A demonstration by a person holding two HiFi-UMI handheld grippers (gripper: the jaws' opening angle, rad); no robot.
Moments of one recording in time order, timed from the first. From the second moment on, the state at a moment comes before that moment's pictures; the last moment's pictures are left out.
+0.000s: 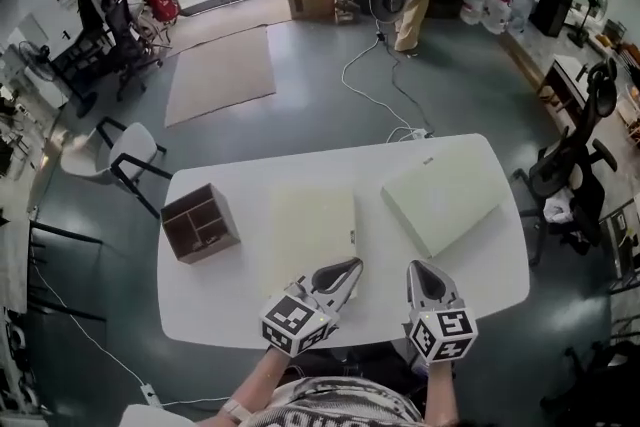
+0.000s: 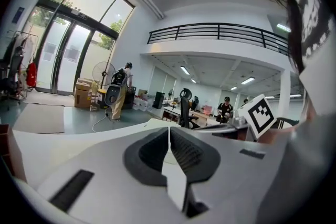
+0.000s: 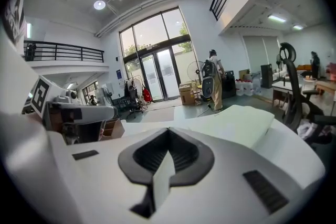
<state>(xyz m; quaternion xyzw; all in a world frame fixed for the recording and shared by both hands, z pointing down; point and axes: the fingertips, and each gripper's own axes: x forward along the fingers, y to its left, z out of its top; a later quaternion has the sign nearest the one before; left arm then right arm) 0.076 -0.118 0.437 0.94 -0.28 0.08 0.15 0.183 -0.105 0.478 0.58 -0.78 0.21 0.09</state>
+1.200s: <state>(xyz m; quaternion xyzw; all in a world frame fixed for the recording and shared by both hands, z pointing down) 0.175 -0.263 0.562 0.90 -0.32 0.19 0.24 0.460 -0.217 0.592 0.63 -0.69 0.36 0.04</state>
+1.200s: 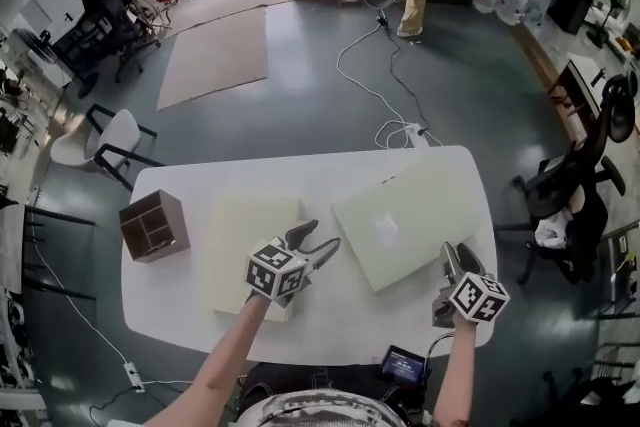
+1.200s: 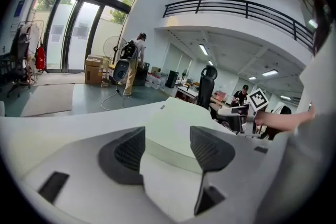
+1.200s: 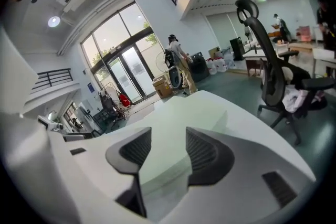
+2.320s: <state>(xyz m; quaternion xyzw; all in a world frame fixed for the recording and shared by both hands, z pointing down) 0.211 -0.344 0.672 0.82 -0.33 0.14 0.46 0.531 -0.272 0.669 0.63 -0.59 0.49 -0.06</state>
